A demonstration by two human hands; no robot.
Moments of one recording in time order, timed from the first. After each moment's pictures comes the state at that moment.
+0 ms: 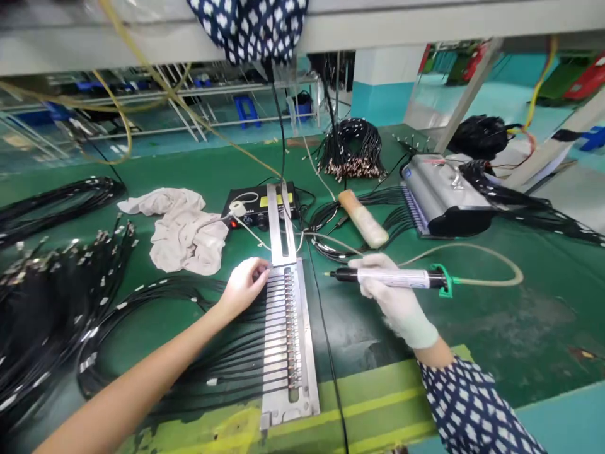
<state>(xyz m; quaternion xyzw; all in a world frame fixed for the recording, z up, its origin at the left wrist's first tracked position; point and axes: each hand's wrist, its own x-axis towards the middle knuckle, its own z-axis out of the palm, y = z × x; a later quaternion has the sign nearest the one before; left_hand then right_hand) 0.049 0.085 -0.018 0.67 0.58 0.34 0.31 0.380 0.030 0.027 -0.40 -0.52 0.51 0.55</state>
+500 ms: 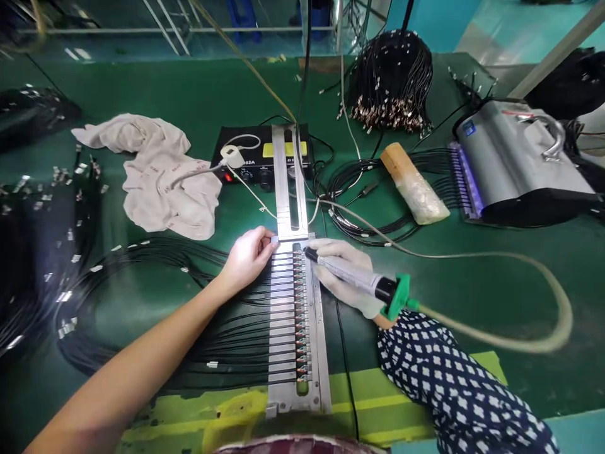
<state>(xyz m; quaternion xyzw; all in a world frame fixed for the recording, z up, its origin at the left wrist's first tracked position) 0.040 0.096 -0.035 0.71 0.62 0.24 0.24 0.288 0.074 -0.008 -0.35 -0.72 0.35 0.49</state>
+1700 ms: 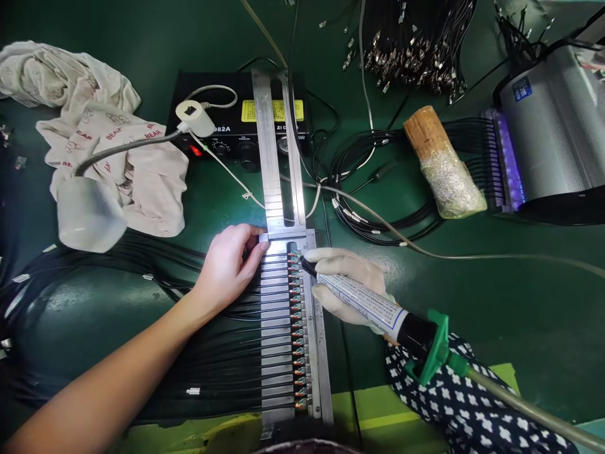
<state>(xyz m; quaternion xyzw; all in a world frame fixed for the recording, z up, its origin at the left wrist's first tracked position) 0.041 0.088 -0.030 0.75 0.62 0.19 0.16 0.289 0.077 -0.011 -0.35 -0.74 0.36 0.45</state>
